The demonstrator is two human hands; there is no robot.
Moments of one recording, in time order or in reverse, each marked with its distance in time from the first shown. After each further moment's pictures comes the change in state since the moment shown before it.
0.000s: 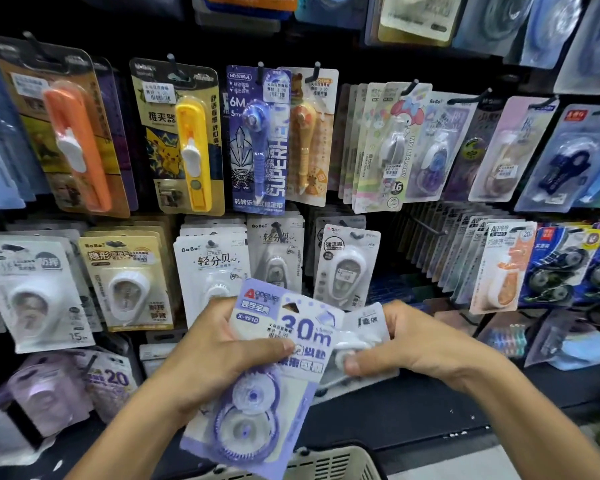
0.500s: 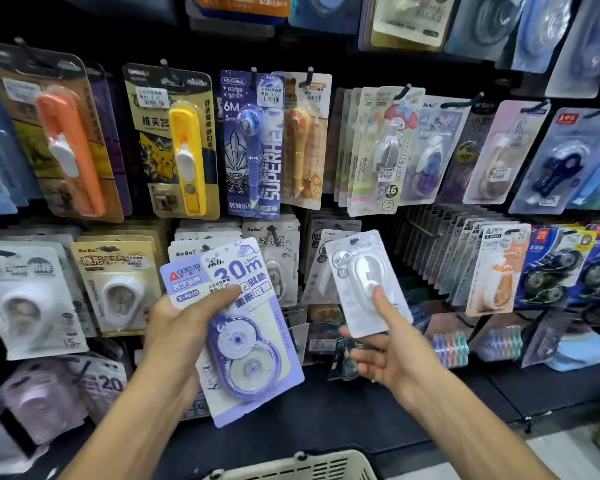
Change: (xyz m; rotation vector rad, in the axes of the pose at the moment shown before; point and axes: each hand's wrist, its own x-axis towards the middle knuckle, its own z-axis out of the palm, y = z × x) left_hand 0.021 -0.006 -0.009 -0.326 0.554 0.045; right_hand 0.025 0.032 0.028 0.774 0.666 0.277
